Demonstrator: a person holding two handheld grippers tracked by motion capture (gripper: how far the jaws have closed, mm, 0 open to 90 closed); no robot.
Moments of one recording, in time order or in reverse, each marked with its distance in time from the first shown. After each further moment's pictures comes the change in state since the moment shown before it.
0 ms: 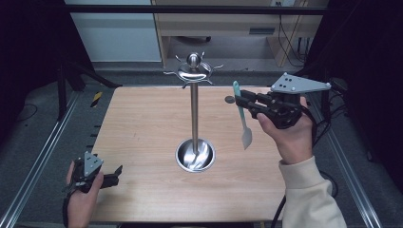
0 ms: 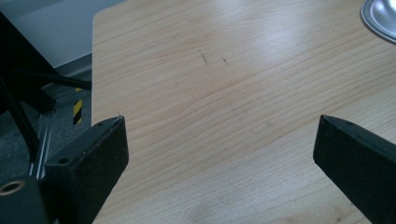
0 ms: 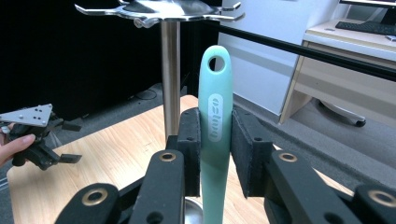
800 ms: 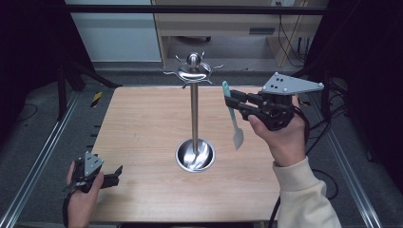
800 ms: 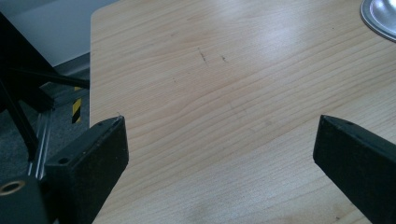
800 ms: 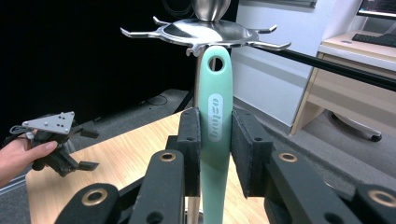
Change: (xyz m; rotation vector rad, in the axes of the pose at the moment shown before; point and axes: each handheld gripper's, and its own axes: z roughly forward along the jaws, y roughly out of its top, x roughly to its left) left arm 0.000 0.000 0.001 0.004 -0.003 -0.001; right arm 0.020 0.011 0.006 -0.029 0.048 -0.022
